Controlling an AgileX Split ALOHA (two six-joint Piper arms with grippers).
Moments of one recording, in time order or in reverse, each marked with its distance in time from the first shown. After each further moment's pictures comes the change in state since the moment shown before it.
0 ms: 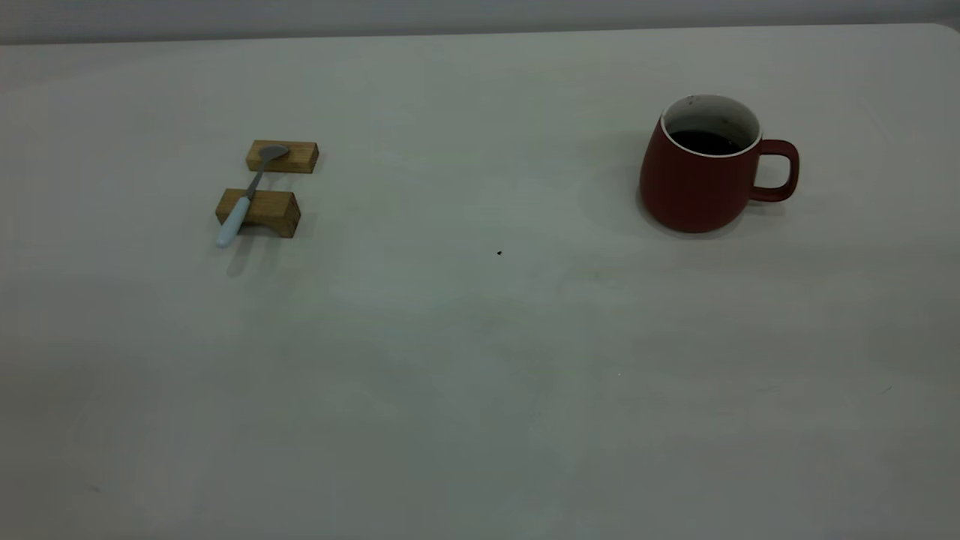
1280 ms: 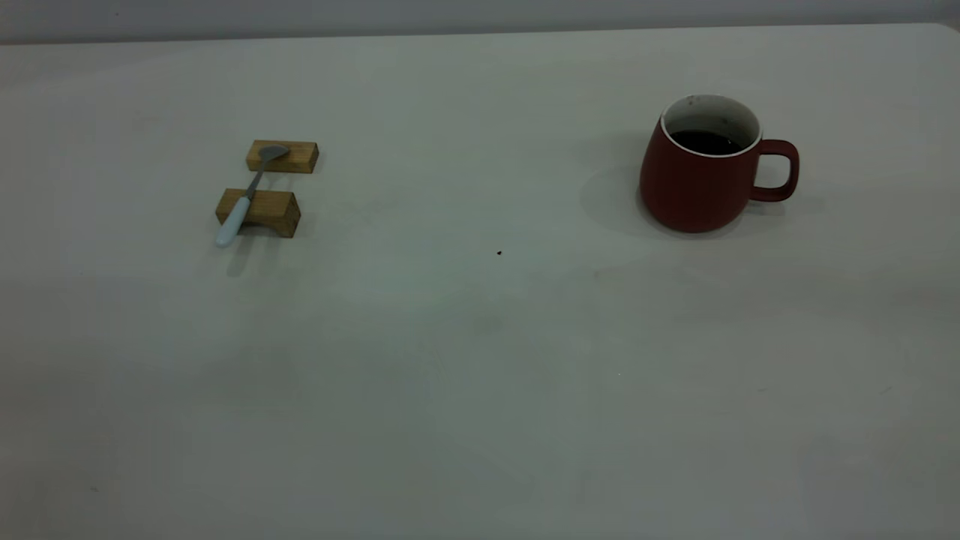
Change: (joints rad) left arm 0.000 0.000 0.000 0.000 0.000 0.000; right arm 0.000 0.460 -0.021 0.069 -0.189 -0.043
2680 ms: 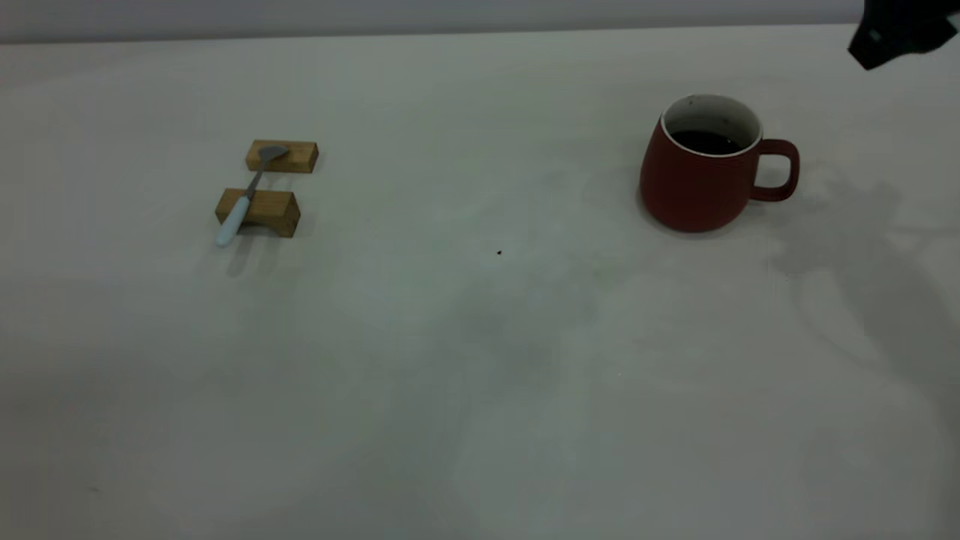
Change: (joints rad) left arm 0.000 0.000 0.000 0.000 0.002 0.000; right arm -0.112 1.432 -0.549 -0.012 -0.769 -0.664
